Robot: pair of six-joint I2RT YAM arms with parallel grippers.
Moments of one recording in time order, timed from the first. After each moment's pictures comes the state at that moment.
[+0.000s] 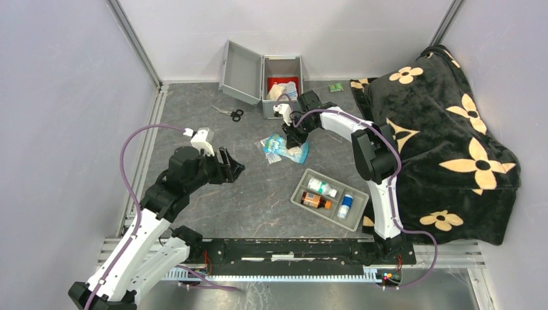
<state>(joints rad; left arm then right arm) -0.45 0.68 0.74 -0.53 0.11 -0.49 0.46 2.22 1.69 -0.57 -0.59 -0.53</state>
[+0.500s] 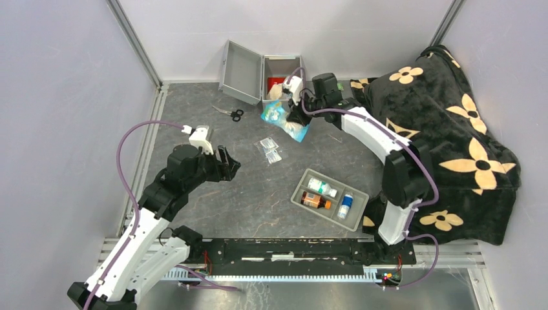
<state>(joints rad) -0.45 0.70 0.79 -0.58 0.03 -0.39 0.46 1.87 1.55 -0.38 -0.53 -0.44</state>
